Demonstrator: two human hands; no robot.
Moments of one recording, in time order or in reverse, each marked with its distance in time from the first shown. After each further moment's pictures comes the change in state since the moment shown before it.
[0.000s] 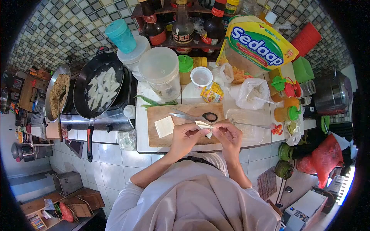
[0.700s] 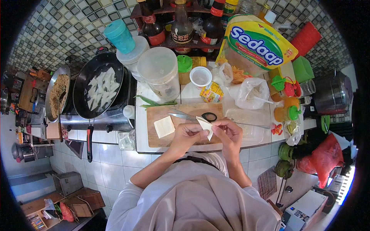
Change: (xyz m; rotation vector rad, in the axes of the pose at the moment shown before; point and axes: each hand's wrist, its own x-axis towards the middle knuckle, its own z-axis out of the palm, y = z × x) left_hand 0.003 -0.011 -0.010 -0.196 -0.175 -0.191; right_hand 0.004 -0.011 0.003 0.042 -0.002 0.053
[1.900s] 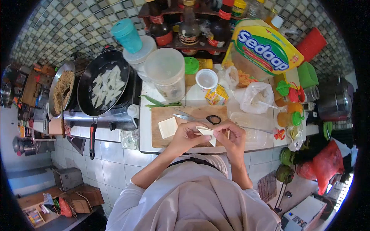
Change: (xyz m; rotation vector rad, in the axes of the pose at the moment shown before) left_hand -0.002 0.015 -0.005 0.029 -0.046 0.028; right_hand 0.009 -0.005 -0.003 -0.206 -0.125 -0.116
